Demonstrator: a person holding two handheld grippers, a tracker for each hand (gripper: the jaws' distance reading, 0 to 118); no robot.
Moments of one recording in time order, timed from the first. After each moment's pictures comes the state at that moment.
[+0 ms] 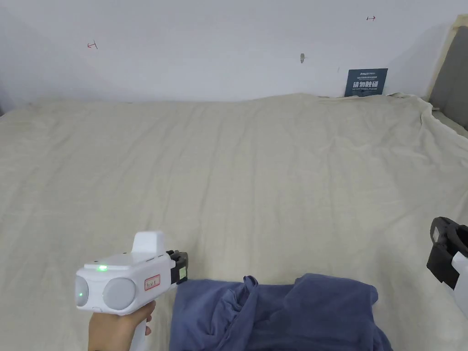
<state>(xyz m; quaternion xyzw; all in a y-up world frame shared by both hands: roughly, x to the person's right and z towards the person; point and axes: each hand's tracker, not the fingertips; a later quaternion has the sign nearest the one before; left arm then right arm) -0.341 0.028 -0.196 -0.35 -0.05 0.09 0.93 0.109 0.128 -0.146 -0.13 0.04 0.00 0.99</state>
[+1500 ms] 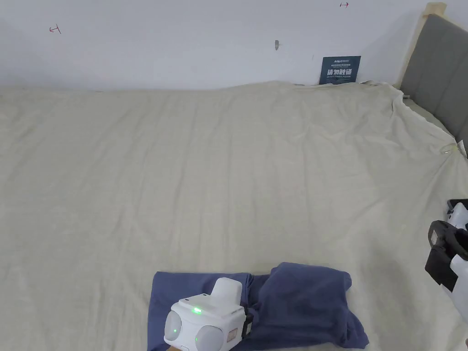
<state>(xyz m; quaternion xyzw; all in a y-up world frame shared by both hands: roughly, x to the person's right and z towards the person) -0.188 -0.072 -0.197 -0.44 -0.16 0.00 0.88 0.142 0.112 -0.138 -0.15 0.00 0.00 0.99</state>
